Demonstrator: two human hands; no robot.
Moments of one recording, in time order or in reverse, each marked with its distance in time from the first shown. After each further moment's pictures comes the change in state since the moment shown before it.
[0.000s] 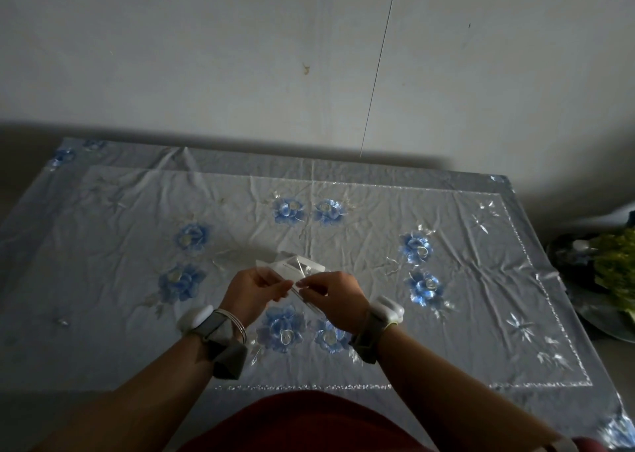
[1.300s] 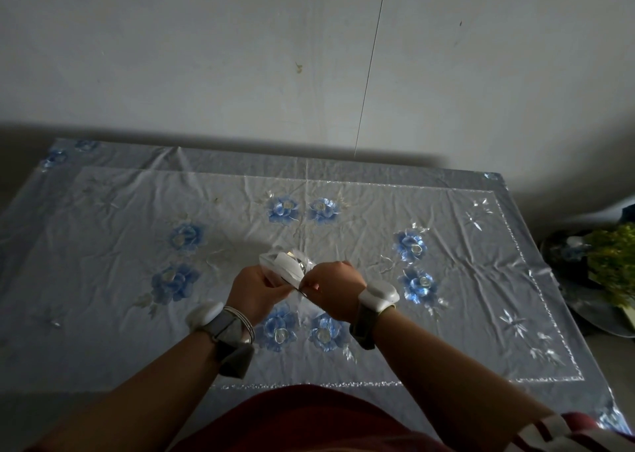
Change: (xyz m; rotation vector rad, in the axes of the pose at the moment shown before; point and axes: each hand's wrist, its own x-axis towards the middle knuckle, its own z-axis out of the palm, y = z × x) left_hand -0.004 0.012 0.017 0.249 0.102 0.022; right_hand 0.006 -0.019 -0.029 -0.515 -0.194 -0.031
